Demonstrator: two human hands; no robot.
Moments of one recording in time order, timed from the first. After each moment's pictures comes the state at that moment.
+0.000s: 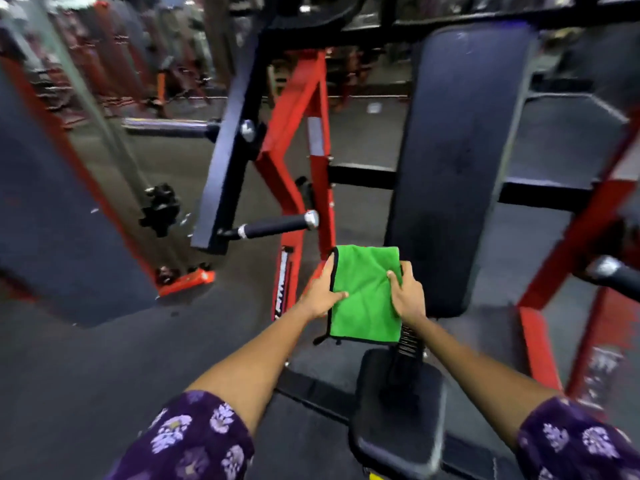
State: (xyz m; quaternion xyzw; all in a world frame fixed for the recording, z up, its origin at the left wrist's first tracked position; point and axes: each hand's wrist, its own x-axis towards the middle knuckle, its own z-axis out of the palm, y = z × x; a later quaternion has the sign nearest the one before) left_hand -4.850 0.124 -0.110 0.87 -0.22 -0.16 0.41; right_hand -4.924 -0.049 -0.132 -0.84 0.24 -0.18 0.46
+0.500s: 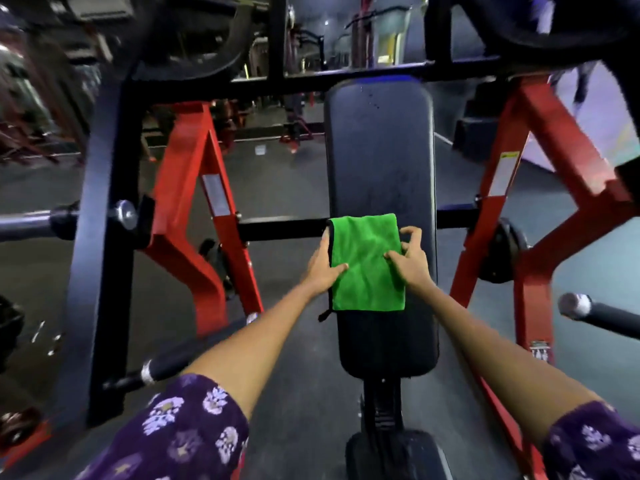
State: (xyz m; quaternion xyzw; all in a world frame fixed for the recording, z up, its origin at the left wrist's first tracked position) left_hand -4.674 -0.051 -0.044 0.80 -0.41 -0.13 0.43; right_hand -4.810 -0.183 -0.046 -0.75 0.33 -0.35 0.46
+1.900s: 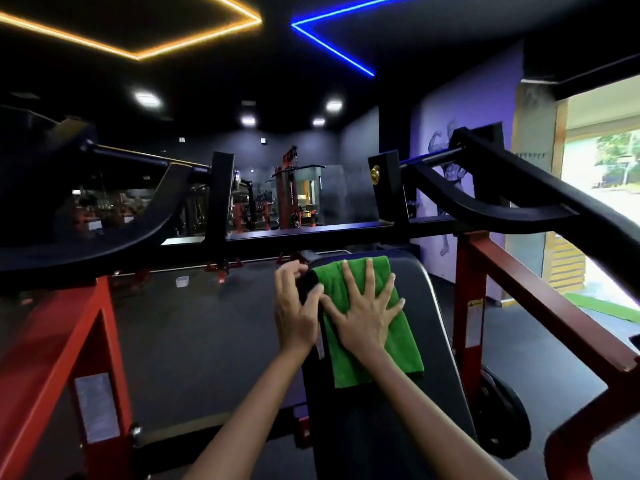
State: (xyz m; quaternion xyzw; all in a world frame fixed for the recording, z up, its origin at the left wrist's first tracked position) left_hand -4.464 -0.291 0.145 0.49 -0.49 0.14 0.70; right_hand -4.552 -0.348 0.132 -0.79 0.43 -0.43 0.05
